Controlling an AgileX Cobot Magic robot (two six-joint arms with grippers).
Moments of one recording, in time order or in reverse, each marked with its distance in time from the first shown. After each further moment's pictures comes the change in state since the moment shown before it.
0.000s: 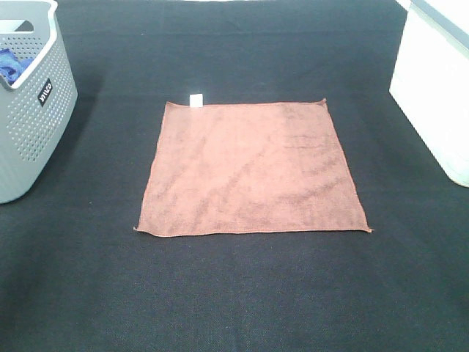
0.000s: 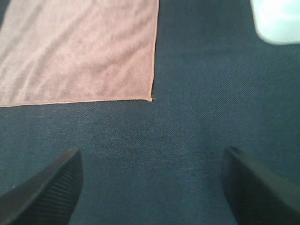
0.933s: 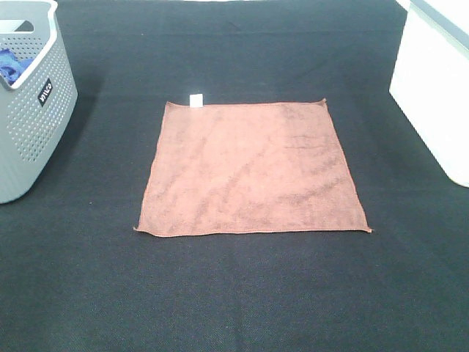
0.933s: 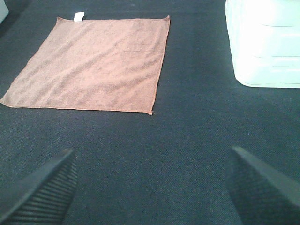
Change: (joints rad) left arm 0.000 -0.773 0.007 0.512 0.531 -0.239; right arm 0.000 -0.703 0.016 -0.072 0.334 0.000
